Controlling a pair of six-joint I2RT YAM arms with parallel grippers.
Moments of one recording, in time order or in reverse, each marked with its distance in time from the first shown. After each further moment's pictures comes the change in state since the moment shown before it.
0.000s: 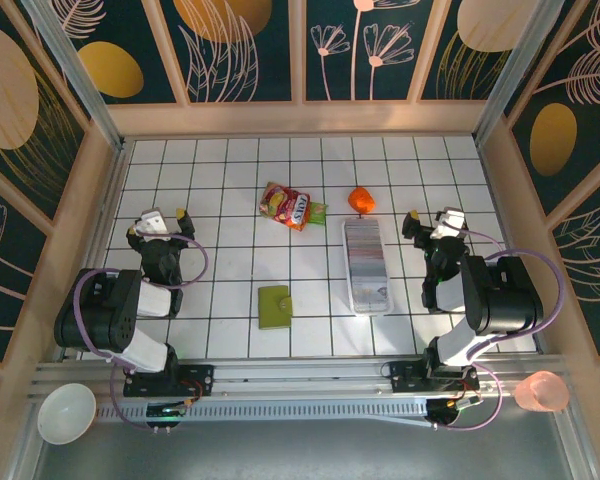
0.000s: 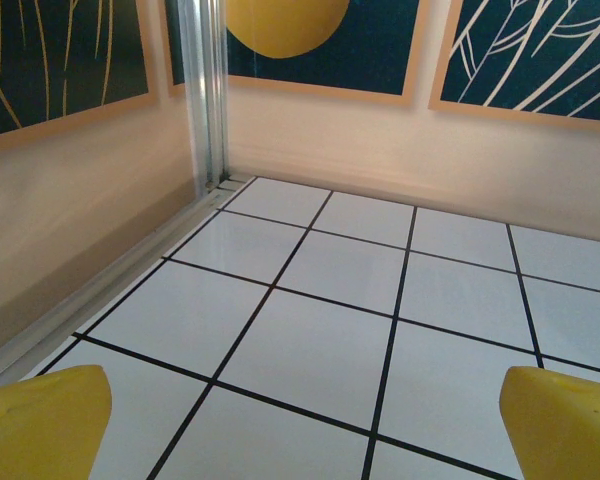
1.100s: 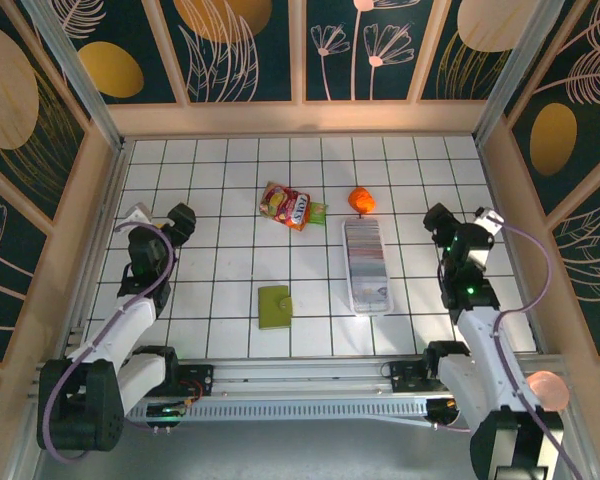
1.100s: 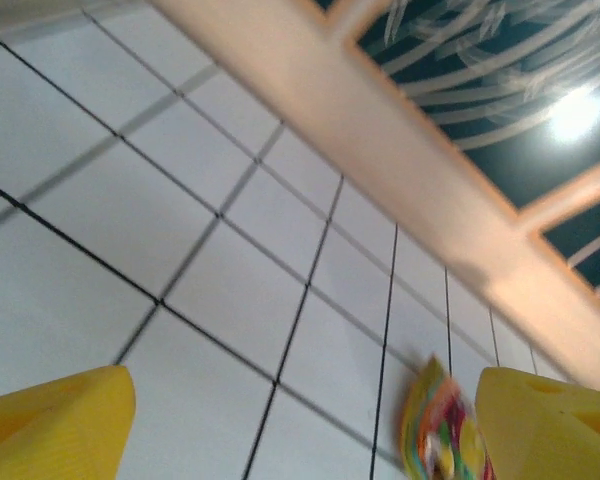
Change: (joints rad) left arm -0.017 -0.511 0.179 -0.930 0.298 -0.652; right arm 0.032 -0.848 0.277 -1.321 0.092 0.486
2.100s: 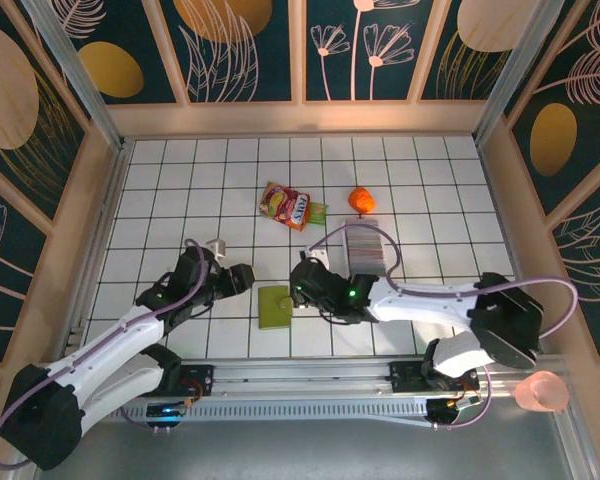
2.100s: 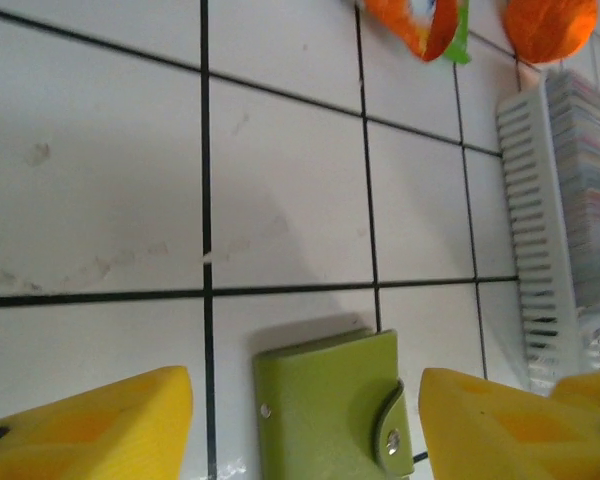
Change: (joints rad) left arm -0.493 -0.128 -0.010 -0.524 0.207 -0.009; right arm 1.151 0.716 0.302 -0.139 0.074 0.317
